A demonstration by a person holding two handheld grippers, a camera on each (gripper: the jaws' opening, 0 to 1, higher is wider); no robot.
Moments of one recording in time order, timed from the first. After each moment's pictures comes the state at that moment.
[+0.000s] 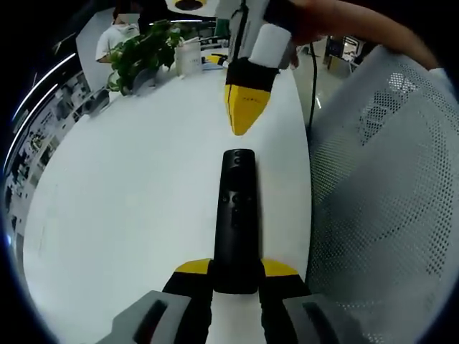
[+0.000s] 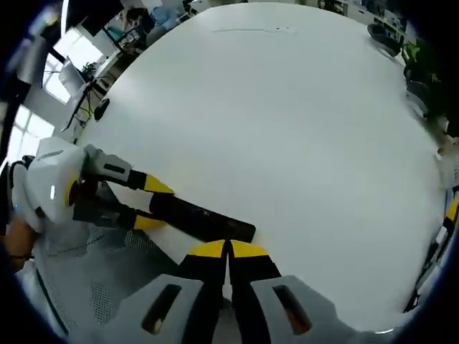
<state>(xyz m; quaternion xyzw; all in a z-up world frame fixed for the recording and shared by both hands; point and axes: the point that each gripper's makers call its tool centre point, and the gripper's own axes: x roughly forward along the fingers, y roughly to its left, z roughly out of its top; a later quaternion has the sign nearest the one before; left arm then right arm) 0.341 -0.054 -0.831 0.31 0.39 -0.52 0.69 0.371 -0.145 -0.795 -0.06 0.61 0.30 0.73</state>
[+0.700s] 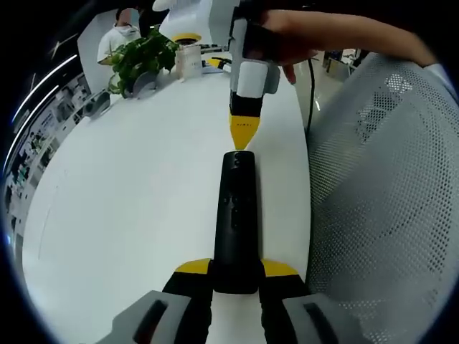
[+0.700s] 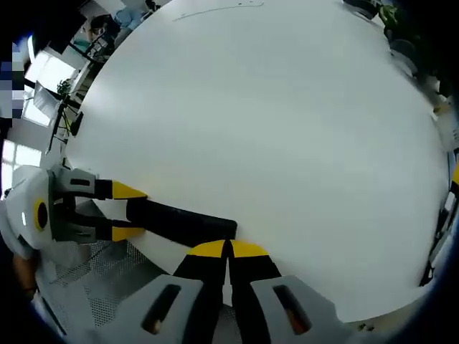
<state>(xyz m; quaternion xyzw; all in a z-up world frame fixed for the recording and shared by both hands) 0.341 -0.054 -0.831 0.30 0.38 -0.53 0.70 0.371 -0.161 -0.820 -0.02 0.65 0.24 0.72</state>
